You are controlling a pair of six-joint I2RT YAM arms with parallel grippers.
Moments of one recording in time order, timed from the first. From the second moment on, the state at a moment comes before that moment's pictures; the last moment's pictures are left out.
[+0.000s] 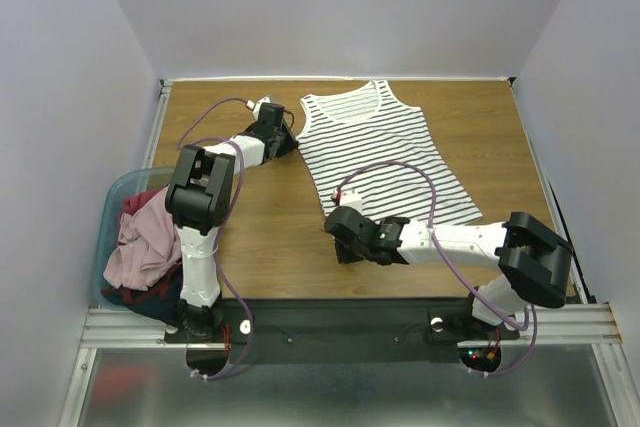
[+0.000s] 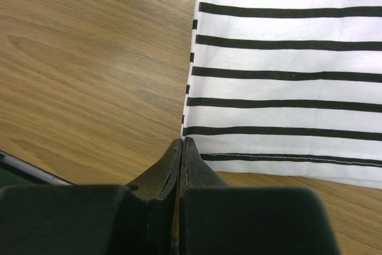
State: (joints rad) left arm -0.33 2.07 1.34 0.02 -0.04 -0.74; right arm 1.12 1.54 0.88 -0.33 0.31 0.76
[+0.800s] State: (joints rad) left arm -0.33 2.11 1.40 0.00 -0.07 -0.72; right arm 1.12 1.52 0.88 -0.33 0.26 0.76
